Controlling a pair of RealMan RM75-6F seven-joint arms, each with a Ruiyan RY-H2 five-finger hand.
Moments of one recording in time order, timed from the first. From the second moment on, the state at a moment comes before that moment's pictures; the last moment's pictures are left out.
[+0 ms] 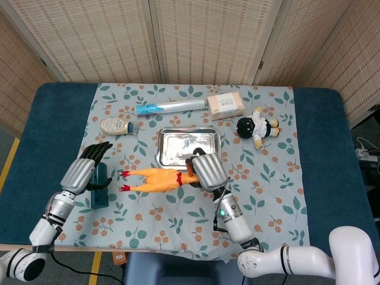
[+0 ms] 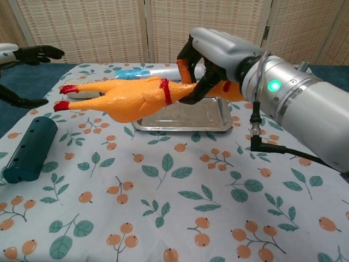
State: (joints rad) left arm -0.53 -1.23 -0.16 -1.60 1.33 1.09 -0.14; right arm 0.80 -1.75 0.30 -1.67 -1.04 1.23 -0.61
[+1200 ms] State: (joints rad) left arm -0.48 -1.17 -0.06 -1.54 1.43 1.06 -0.35; right arm 1.00 -2.17 0.40 -0.51 -1.09 0.92 -0.08
